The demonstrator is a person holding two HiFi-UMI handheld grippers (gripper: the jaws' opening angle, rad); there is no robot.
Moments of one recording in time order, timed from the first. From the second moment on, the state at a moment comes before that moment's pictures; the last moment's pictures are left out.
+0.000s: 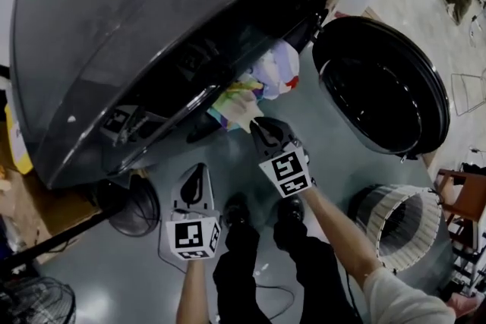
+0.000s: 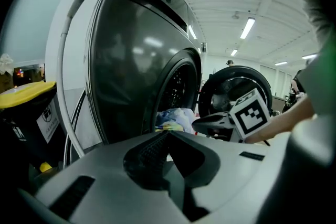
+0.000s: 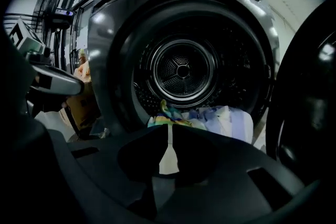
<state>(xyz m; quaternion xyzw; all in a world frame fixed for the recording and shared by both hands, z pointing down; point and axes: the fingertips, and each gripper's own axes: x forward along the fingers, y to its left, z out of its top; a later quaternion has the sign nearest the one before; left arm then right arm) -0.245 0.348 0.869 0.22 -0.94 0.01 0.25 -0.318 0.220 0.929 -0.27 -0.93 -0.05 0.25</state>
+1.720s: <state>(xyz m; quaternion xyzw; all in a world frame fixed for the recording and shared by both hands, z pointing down) -0.251 0.348 0.868 0.24 -0.93 0.01 0.26 -0.368 0.289 0.956 -0.31 -0.91 -0.05 0.26</state>
